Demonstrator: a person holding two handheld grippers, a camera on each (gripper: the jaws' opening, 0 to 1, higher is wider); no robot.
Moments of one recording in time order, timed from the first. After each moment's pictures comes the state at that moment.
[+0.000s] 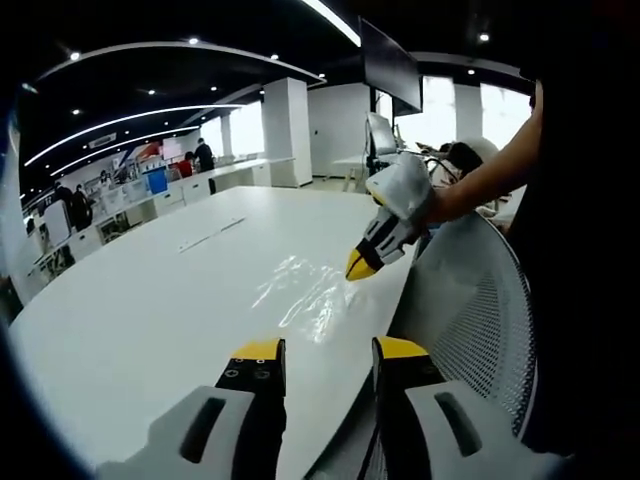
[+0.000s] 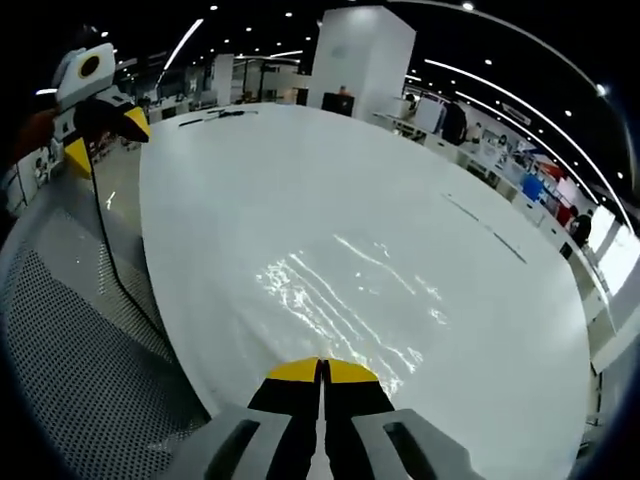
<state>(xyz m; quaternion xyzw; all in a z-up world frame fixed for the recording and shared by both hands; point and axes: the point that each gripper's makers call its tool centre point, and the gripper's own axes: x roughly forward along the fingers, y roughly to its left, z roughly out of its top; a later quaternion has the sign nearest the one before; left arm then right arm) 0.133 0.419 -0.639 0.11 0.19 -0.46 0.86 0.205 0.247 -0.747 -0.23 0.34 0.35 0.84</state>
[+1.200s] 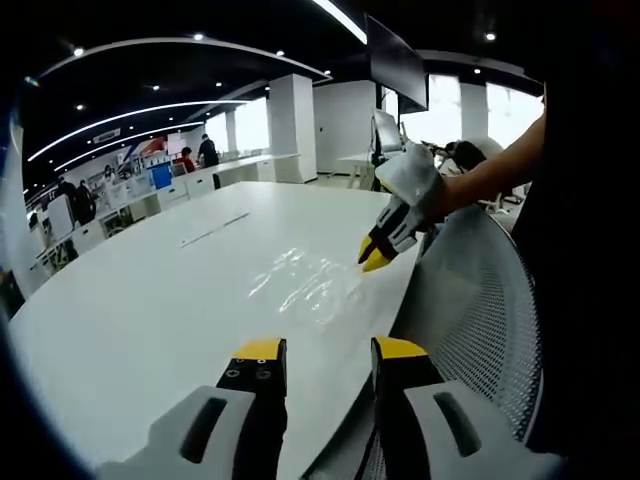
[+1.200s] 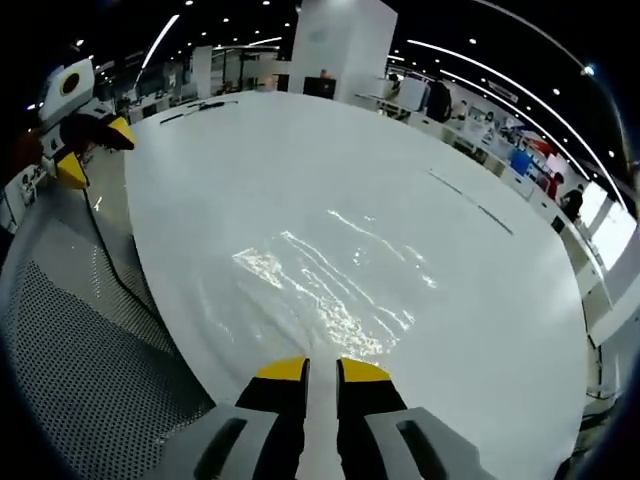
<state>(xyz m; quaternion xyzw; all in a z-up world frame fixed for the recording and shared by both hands) 0.136 0.420 -0.645 0.11 0.20 -0.45 0.86 0.197 0.222 -0.749 -0.20 0.40 0.32 0.84</state>
